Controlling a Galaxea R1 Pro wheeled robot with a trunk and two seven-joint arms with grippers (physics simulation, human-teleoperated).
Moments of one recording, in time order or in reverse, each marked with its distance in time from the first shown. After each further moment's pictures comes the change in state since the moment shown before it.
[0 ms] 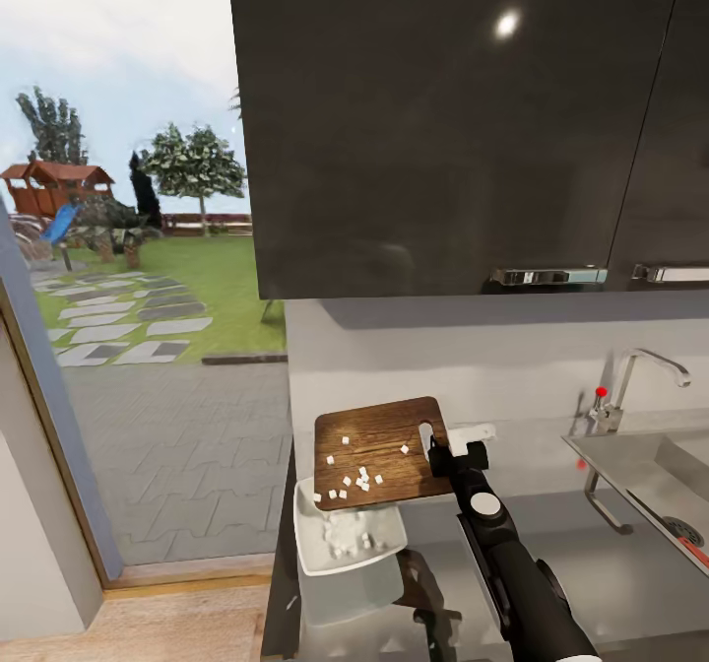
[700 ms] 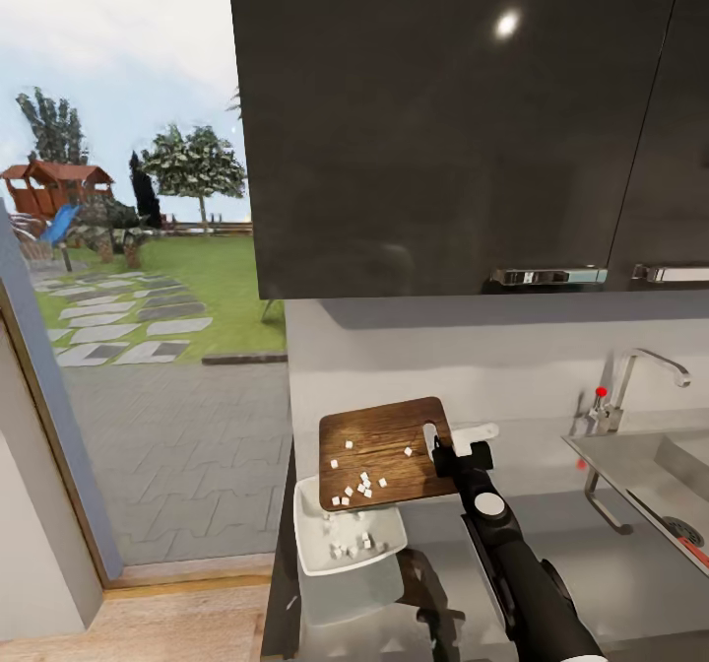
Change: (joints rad) left arm 0.000 0.000 0.000 0.006 0.000 0.000 0.000; right arm 0.000 -0.018 0.001 0.000 0.000 0.000 -0.002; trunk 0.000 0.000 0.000
